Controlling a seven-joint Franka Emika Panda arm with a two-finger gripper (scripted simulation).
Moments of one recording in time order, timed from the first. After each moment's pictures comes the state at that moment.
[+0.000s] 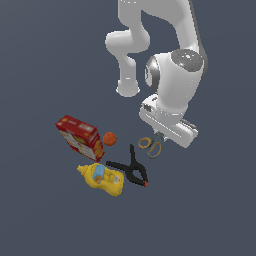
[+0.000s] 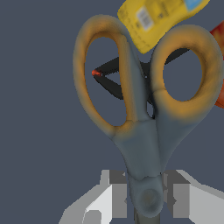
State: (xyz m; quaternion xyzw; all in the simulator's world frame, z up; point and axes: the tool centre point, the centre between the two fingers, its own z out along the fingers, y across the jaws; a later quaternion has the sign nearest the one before) arm 0.014 0.126 0.196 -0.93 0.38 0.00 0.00
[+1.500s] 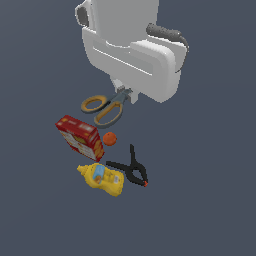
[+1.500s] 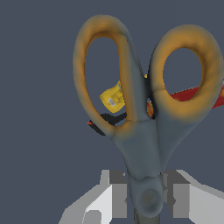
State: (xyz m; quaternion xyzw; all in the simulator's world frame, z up) arm 0.065 -0.004 0.426 -0.93 0.38 0.00 0.00
